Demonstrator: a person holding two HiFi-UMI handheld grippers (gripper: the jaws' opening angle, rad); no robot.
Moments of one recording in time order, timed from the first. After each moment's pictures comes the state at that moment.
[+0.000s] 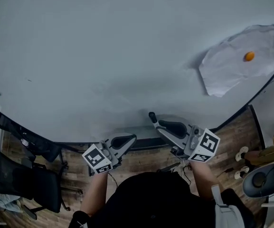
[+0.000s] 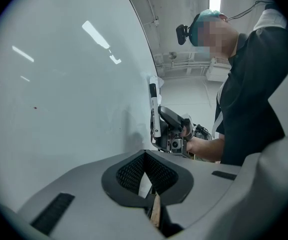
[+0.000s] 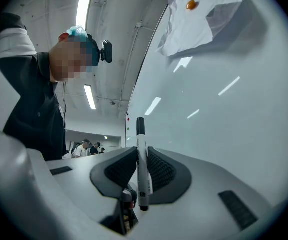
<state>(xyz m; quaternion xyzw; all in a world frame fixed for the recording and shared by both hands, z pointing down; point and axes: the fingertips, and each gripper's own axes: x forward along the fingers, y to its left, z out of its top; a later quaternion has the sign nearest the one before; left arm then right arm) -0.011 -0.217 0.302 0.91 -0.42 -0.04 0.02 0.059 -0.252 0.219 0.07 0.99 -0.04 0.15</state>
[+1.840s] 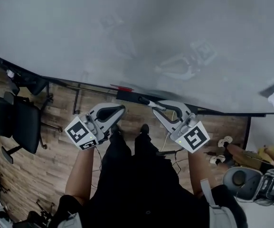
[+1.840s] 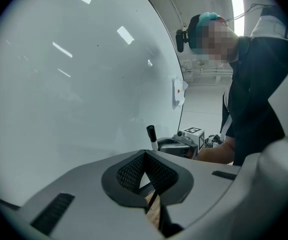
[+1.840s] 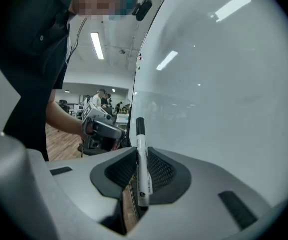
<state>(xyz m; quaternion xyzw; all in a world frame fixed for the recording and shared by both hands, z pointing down) -0.066 -0.157 0.396 0.83 -0.53 -0.10 0.13 0.003 -0.214 0.386 0.09 0.99 0.07 -0.10</state>
